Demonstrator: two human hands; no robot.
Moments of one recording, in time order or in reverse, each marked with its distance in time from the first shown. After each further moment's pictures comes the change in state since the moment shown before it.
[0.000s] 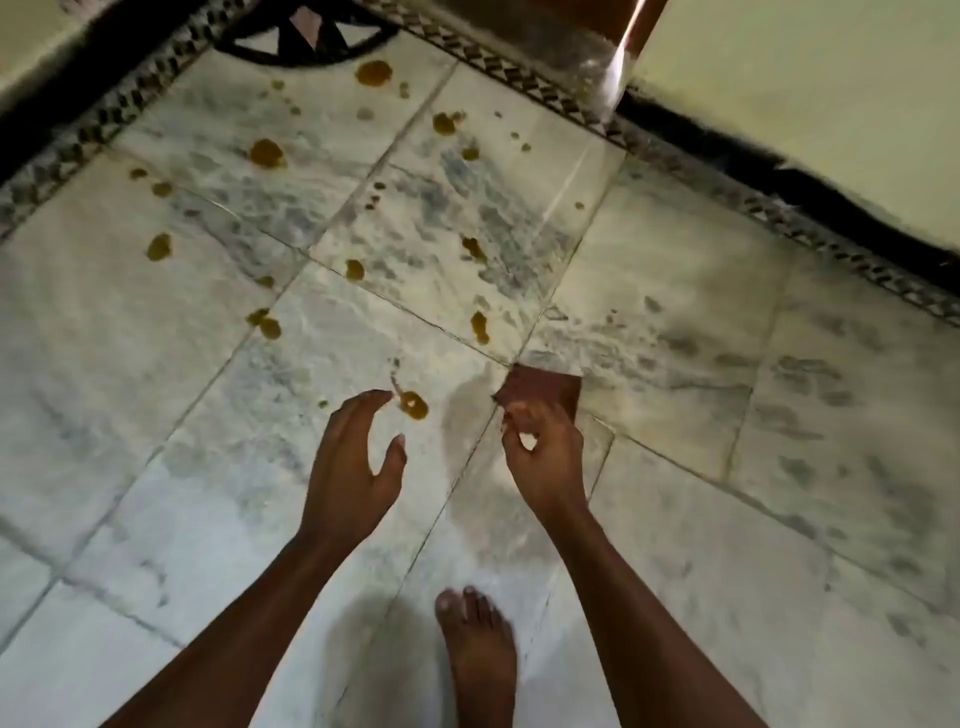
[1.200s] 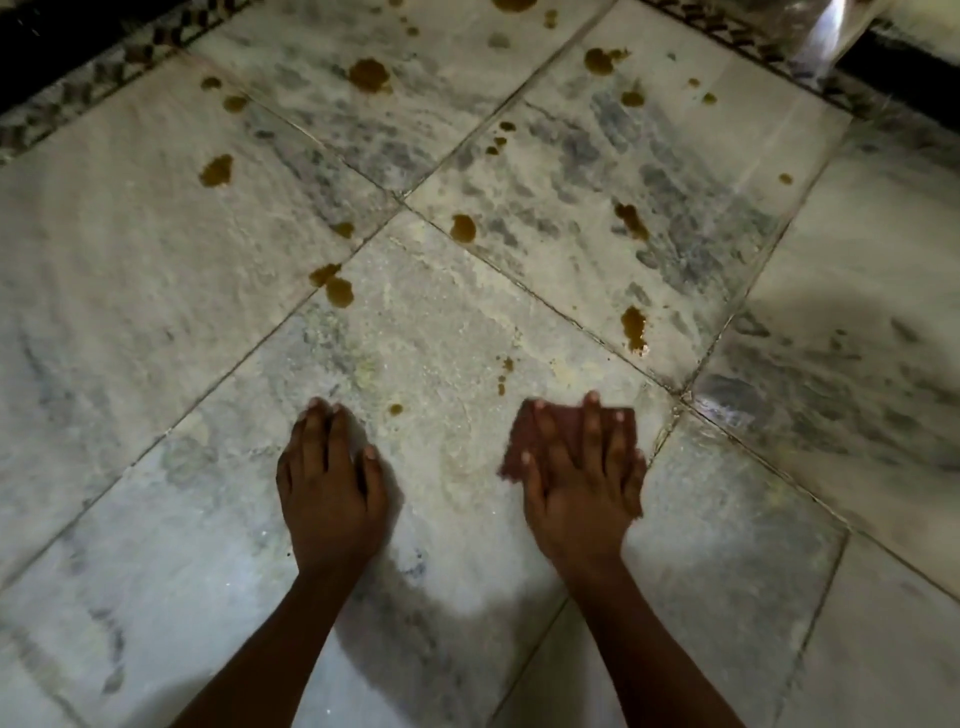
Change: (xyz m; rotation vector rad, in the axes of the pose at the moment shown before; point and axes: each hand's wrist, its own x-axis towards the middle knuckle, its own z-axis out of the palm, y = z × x) left_hand 0.016 -0.282 0.077 0.572 0.388 -0.215; right_hand 0.040 0.127 0.233 -0.710 0.000 -0.247
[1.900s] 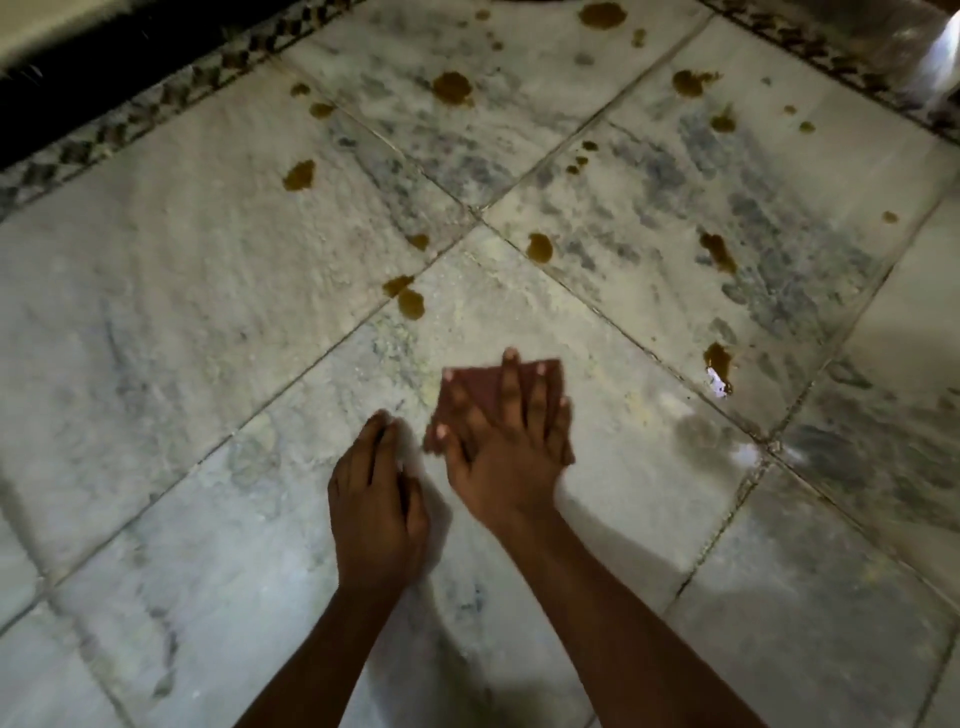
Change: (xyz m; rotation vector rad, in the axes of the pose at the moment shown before) left_hand 0.015 -0.011 -0.018 -0.170 -0.013 -0.004; right_hand 0.049 -0.145 0.027 0.054 -0.037 -0.269
